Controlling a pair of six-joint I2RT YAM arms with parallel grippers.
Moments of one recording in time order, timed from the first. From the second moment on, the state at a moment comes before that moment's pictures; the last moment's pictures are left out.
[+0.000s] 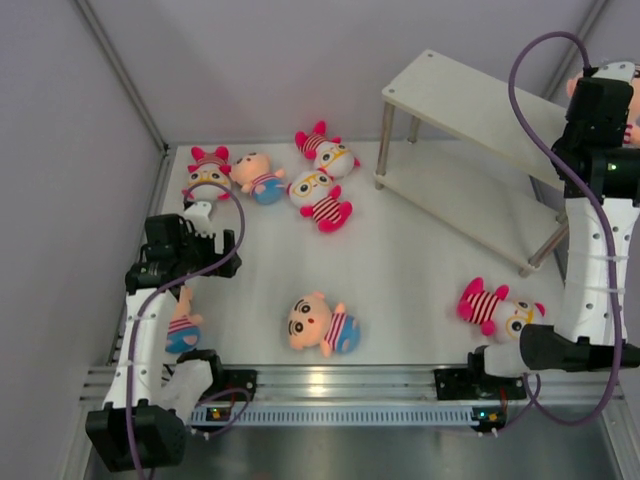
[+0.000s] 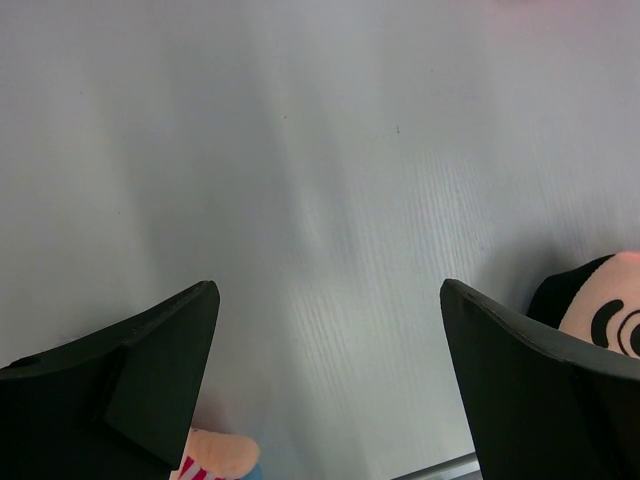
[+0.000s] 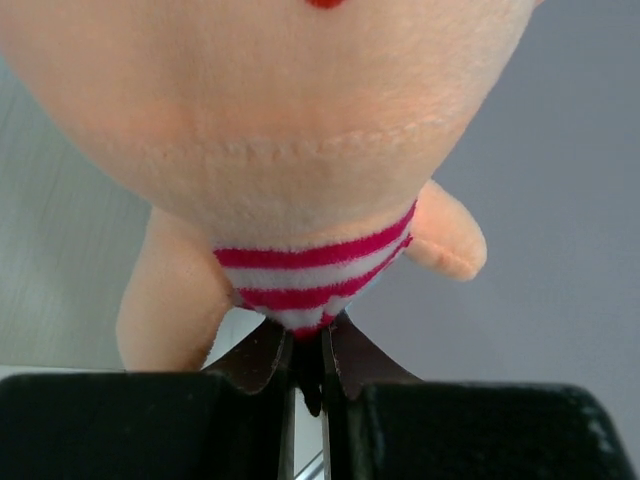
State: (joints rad) left arm 0.10 0.91 0.85 -0.71 0.34 0.13; right arm -0.05 1.40 2.02 -1.09 0.72 -0.21
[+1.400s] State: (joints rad) left arm 0.08 0.92 0.85 -0.71 0.32 0.13; right arm -0.14 1.42 2.03 -1.24 0.54 0.03
